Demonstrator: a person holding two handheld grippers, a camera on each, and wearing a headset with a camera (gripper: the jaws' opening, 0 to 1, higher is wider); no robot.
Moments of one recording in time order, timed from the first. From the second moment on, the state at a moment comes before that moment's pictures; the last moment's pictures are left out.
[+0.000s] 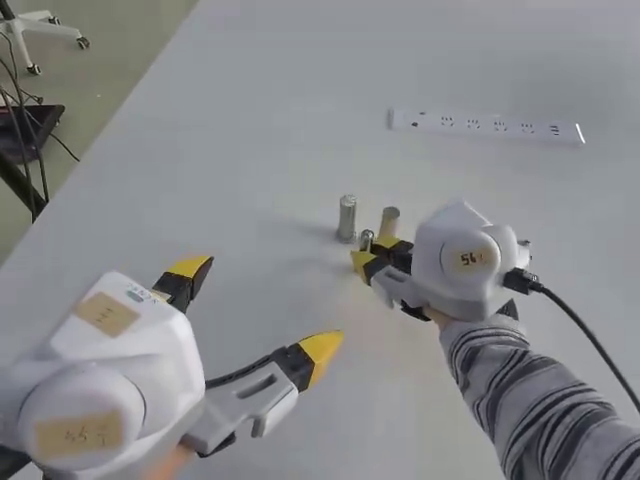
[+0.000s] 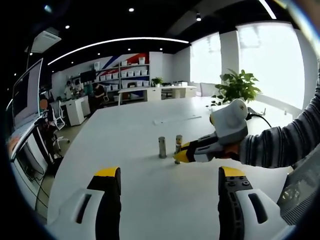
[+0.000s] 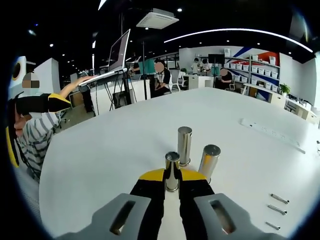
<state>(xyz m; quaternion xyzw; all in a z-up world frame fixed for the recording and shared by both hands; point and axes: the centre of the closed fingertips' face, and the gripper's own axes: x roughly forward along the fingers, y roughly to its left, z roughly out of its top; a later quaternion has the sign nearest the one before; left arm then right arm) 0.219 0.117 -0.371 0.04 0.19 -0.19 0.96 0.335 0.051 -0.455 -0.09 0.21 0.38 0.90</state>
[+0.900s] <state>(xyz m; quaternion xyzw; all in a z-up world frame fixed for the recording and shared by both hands) 0.211 0.095 -0.367 0.06 0.19 -0.22 0.96 0.305 -0.025 -0.455 -0.08 0.23 0.25 0.94</state>
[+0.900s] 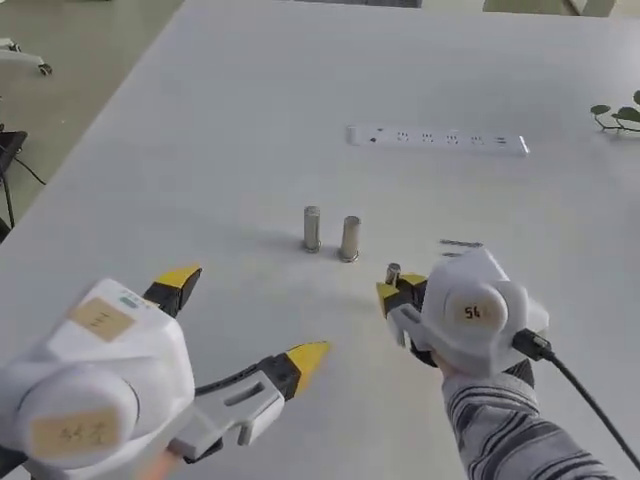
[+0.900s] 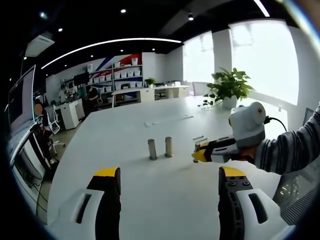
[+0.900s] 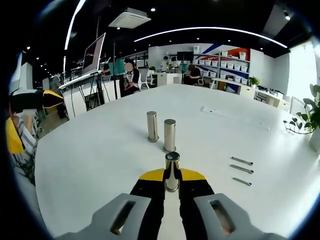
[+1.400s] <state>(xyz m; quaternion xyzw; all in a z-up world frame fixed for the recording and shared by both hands) 0.209 0.096 -0.366 0.06 0.19 -0.22 0.95 0.295 -0.027 -0.466 -0.08 0.24 0.25 0.94</state>
